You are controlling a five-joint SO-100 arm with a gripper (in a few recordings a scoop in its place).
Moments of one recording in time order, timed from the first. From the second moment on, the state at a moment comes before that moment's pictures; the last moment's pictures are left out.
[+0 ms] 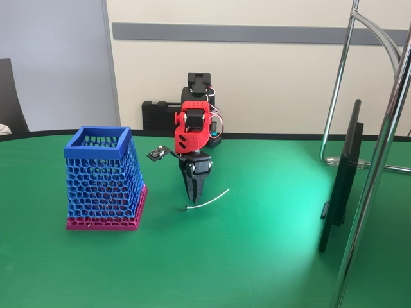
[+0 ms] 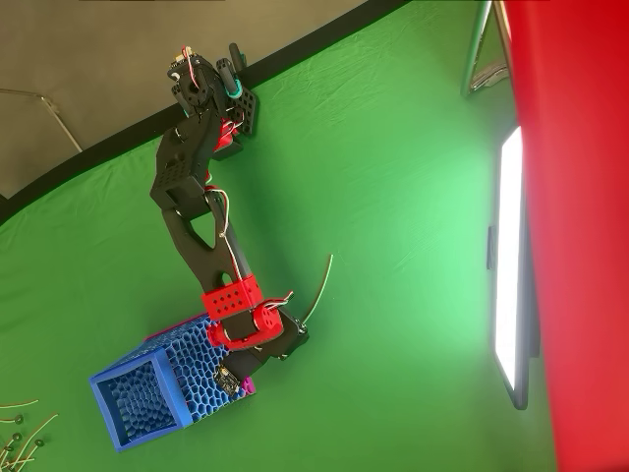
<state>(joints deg) 1.1 43.1 47.3 74.9 -31.6</state>
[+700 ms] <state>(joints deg) 1.1 38.5 42.6 77.6 -32.9</state>
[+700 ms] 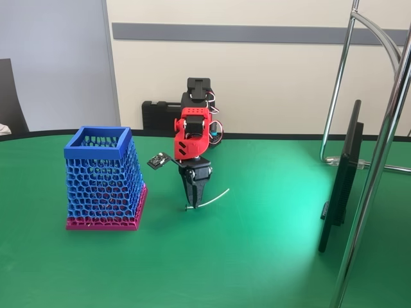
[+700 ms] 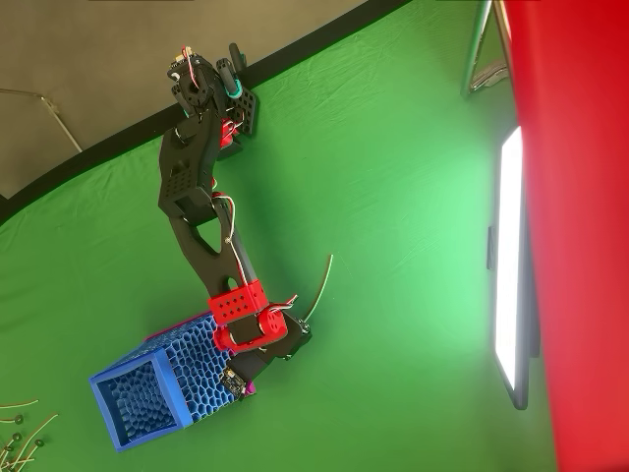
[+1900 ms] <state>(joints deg) 2.0 34.3 37.7 79.7 -35.4</state>
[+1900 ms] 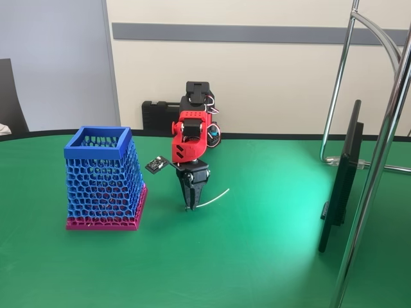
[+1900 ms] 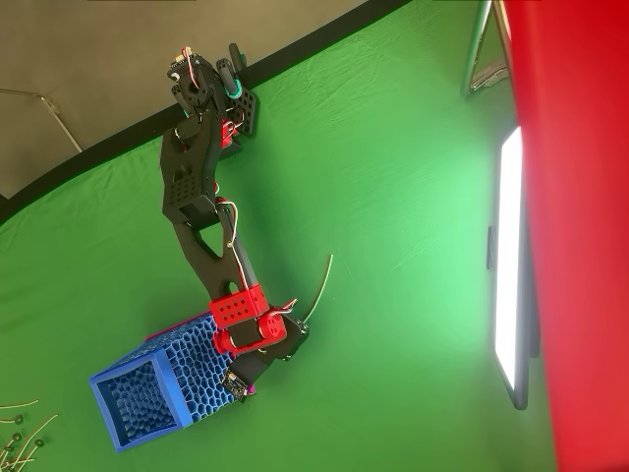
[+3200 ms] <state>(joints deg) 2.7 31.7 31.6 82.7 -36.1</state>
